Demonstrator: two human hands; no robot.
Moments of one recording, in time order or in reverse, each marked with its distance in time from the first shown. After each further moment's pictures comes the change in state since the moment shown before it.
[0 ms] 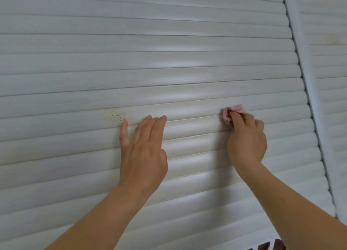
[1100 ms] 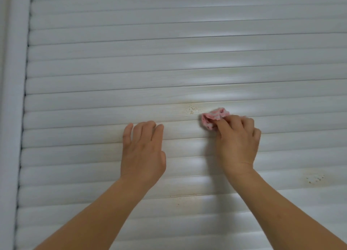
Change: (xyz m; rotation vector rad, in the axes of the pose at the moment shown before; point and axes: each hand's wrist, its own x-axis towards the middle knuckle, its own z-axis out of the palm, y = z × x) left_hand -0.044 -0.129 -0.060 0.228 -0.017 -0.076; right_hand -0.065 -0.162 0.013 0.167 0.113 -0.294
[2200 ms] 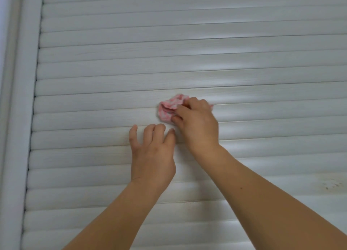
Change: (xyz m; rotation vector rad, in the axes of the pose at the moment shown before) left_hand 0.001 0.002 -0.001 0.057 0.016 -0.017; right_hand 0.039 -0.090 0.018 0.271 -0.136 -0.214
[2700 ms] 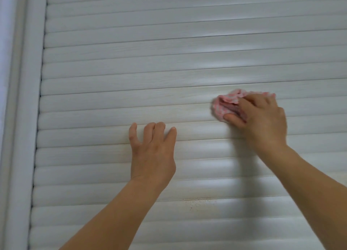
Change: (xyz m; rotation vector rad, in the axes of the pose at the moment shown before) left_hand -0.001 -0.003 -0.001 0.053 -0.024 0.016; right_hand -0.018 0.101 -0.057 -0.261 -0.050 0.128
